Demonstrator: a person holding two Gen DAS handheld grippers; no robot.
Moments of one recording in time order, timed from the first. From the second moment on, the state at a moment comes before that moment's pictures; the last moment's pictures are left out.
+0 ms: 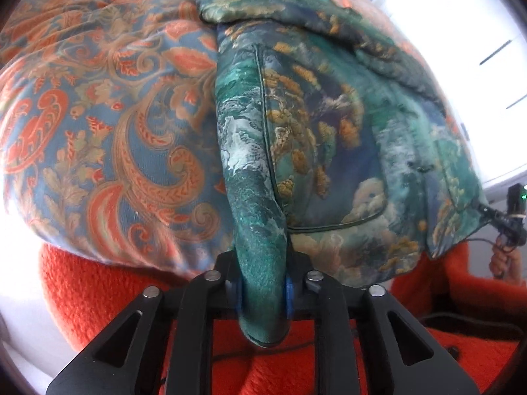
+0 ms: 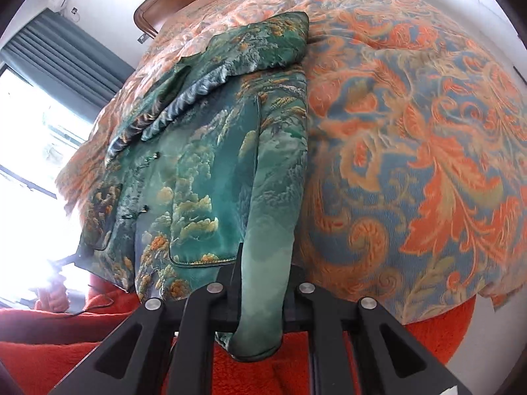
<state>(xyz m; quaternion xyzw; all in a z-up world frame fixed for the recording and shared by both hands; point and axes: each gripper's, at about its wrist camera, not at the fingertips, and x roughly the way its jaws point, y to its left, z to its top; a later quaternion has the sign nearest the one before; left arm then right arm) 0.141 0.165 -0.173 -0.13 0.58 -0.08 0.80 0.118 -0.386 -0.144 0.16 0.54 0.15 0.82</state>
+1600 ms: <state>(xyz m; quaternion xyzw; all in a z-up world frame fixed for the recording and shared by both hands) 0.123 0.216 -0.128 -0.27 0.55 -0.14 0.78 0.136 -0.393 -0.122 0.21 0.55 0.19 0.78</state>
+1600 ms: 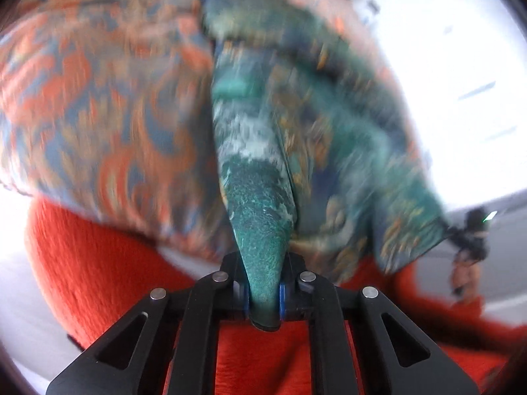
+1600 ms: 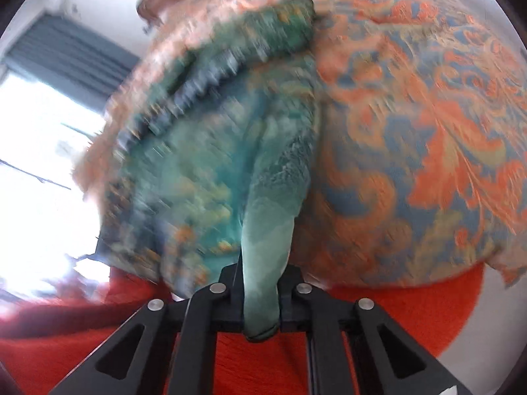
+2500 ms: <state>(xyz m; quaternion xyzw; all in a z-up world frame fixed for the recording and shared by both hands) 0.384 0.224 -0.077 -0.32 0.49 -0.11 0.80 0.441 -0.417 -0.148 0.48 0.43 0.17 0.75</state>
